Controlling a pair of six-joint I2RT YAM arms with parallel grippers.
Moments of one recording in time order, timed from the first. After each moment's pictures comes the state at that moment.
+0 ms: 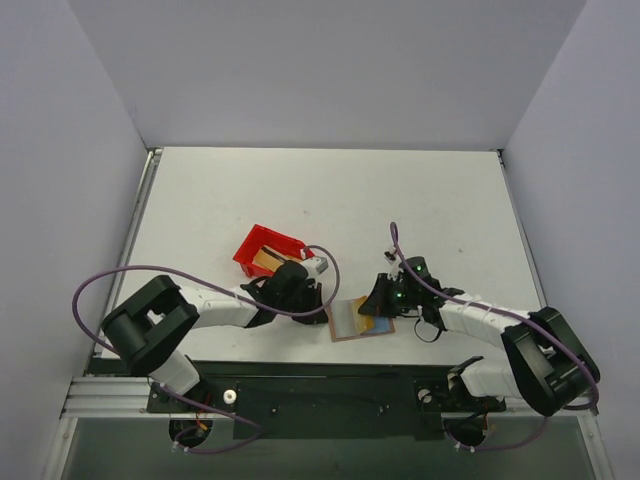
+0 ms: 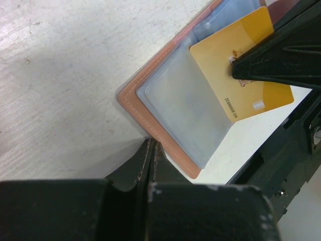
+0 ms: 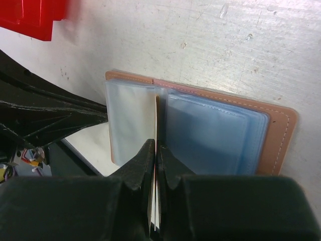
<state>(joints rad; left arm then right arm) -0.86 1.57 0.61 0.18 0.22 -0.60 0.50 1.28 0.35 0.11 -0.39 0.66</state>
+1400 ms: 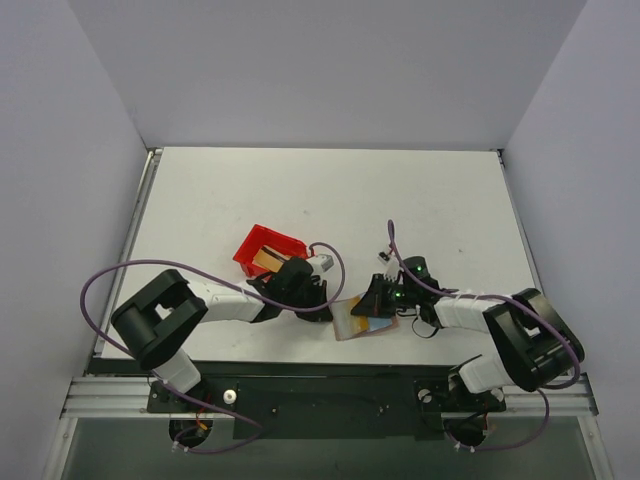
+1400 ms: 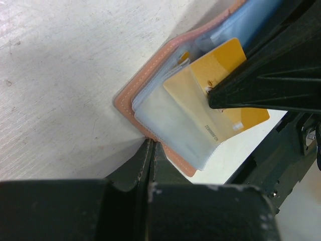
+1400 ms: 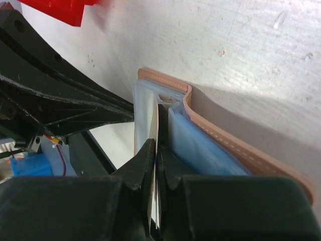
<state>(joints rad) -0.86 1.62 0.66 0.17 0.26 -0.60 0.47 1.45 0.32 0.38 -0.61 0.67</state>
